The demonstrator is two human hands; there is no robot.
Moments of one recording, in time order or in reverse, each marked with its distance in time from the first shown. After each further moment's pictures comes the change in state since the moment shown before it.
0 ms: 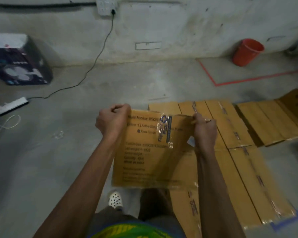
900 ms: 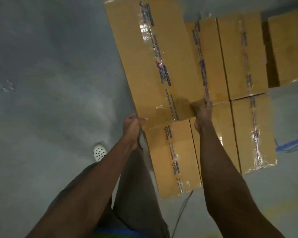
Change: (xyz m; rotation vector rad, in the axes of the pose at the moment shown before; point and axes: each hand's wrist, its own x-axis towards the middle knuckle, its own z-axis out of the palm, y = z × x) left_hand 0.041 -0.203 0.343 0.002 -0.425 -0.841; right_hand 0.323 0.261 0.059 0.125 -0.257 0.498
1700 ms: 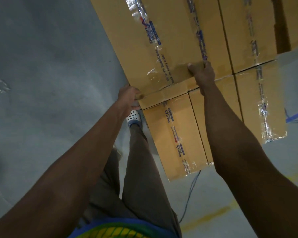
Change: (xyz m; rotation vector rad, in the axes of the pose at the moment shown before) left_hand 0.041 0.052 0.021 0.256 -0.121 -0.015; right_hand 0.058 -0.026 0.007 -0.457 0.086 -0.089
